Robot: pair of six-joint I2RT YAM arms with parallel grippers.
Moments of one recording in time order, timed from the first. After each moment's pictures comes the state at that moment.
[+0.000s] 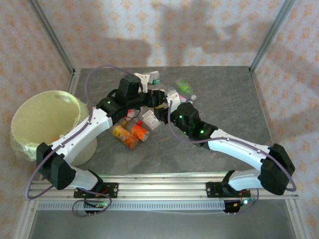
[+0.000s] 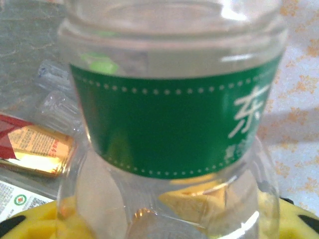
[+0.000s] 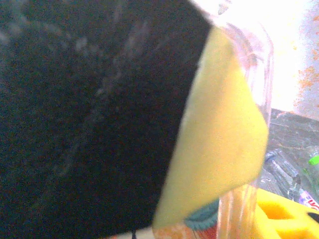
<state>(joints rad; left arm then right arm) -0.56 1.41 1.32 -0.40 0.23 -0.55 0.86 1.30 0.89 0.18 0.19 0.13</state>
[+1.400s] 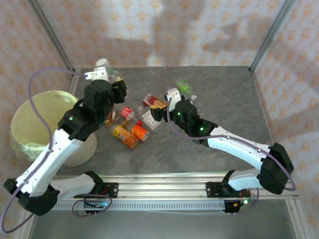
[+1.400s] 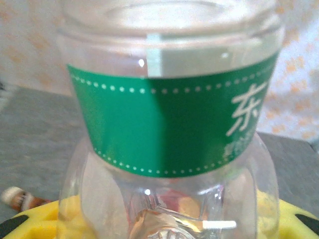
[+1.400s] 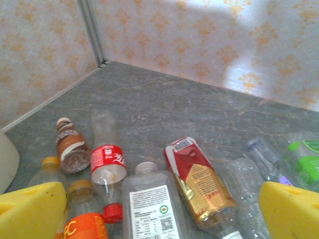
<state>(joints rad) -0.55 1.08 1.40 -0.69 -0.56 -0.48 0.85 1.31 0.95 0.07 0.26 0.15</state>
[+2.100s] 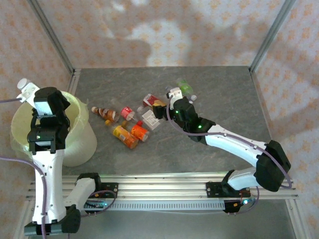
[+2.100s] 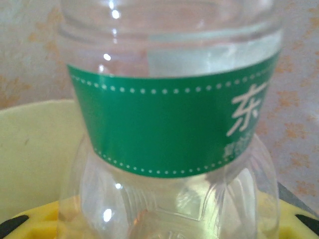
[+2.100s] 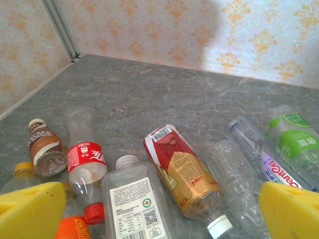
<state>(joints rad) 0.20 0.88 1.30 -0.86 -0.52 -0.56 0.83 1.36 0.96 0.03 0.31 0.22</state>
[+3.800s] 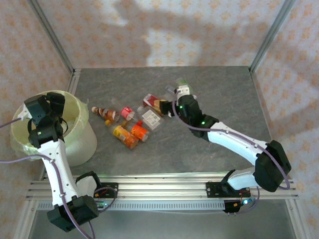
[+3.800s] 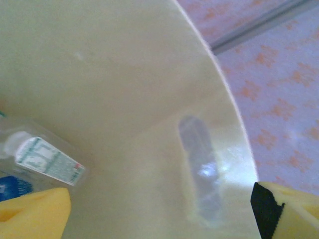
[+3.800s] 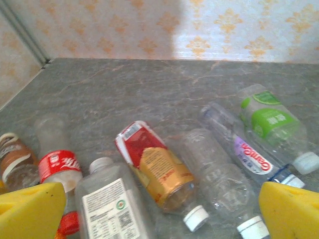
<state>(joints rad) 0.55 0.92 1.09 -0.72 0.03 -0.96 0.71 1.36 0.97 -0.02 0.29 0.33</state>
